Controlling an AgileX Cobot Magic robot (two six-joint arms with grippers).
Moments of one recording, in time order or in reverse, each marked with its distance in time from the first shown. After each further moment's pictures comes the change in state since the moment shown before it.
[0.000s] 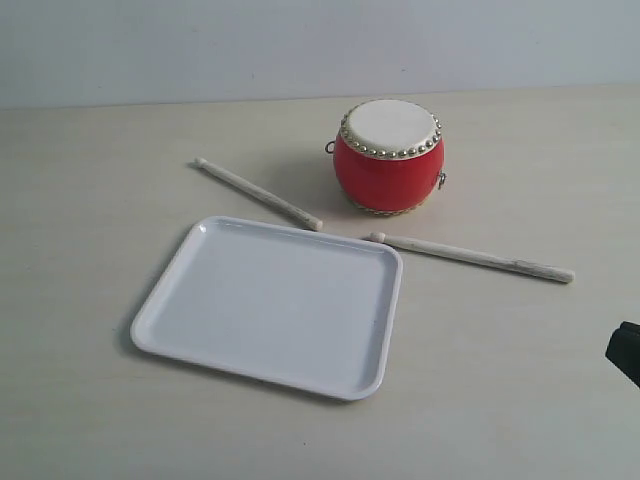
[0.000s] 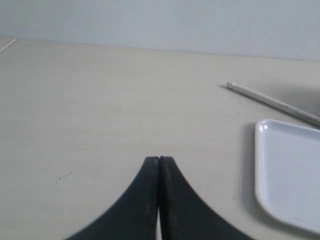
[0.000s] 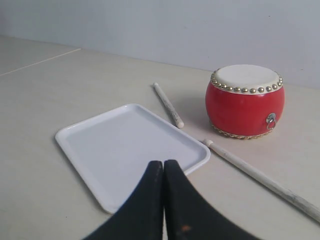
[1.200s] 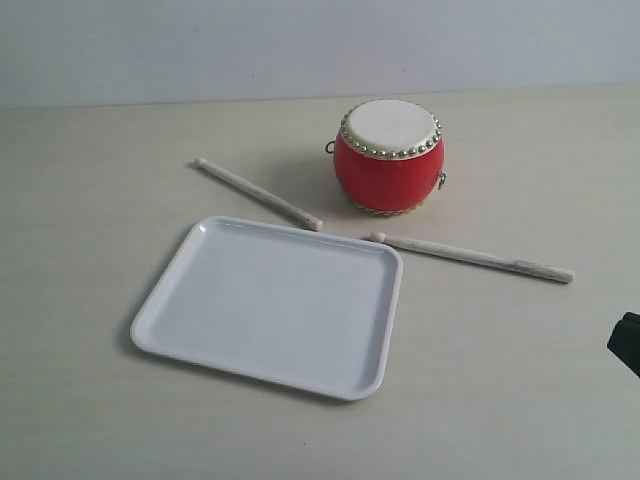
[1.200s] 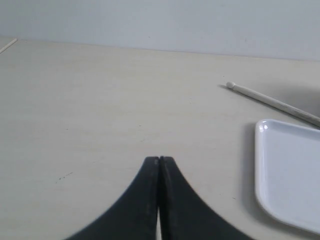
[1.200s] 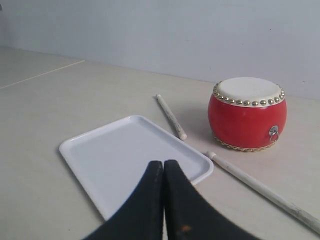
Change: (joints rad) left arm 0.000 0.000 0.000 0.000 0.000 0.000; right arm 0.000 0.000 0.000 0.002 -0.040 0.000
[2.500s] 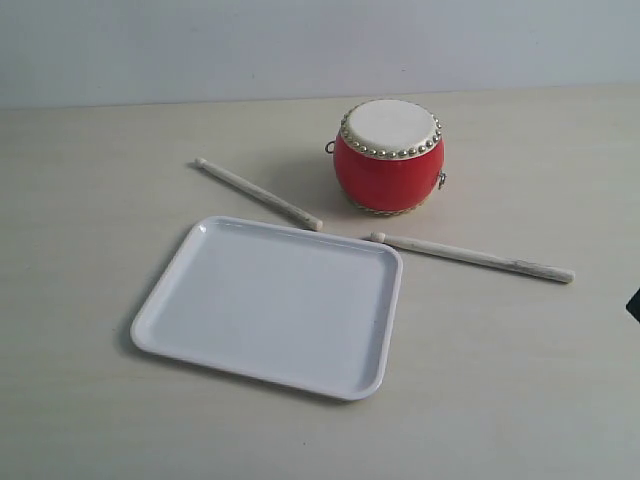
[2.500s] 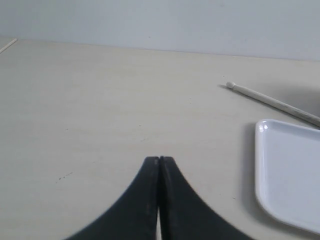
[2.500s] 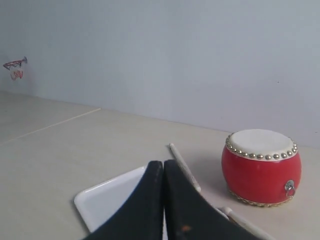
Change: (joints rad) left arm 0.000 0.000 0.000 0.000 0.000 0.000; right arm 0.000 0.000 0.000 0.017 -0.185 0.000
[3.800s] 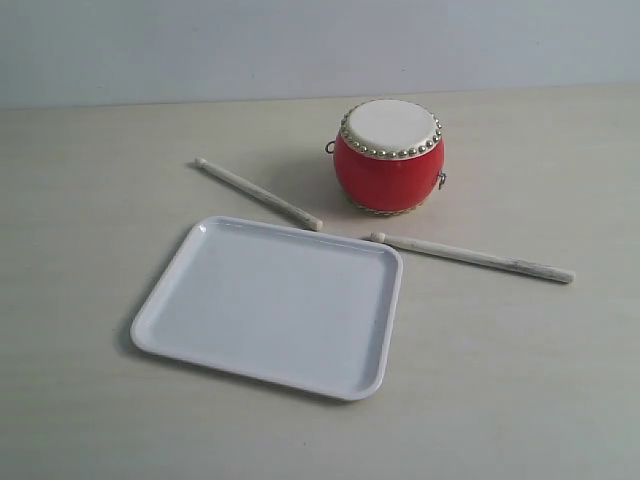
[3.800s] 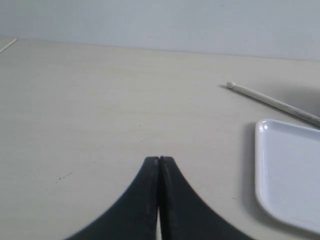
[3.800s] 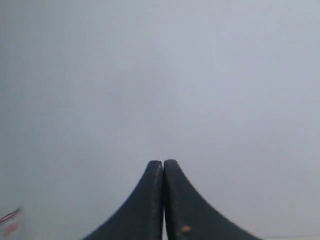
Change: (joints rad) left arm 0.000 0.000 0.000 0.000 0.000 0.000; right arm 0.000 0.150 -0.221 0.934 -0.339 -0.684
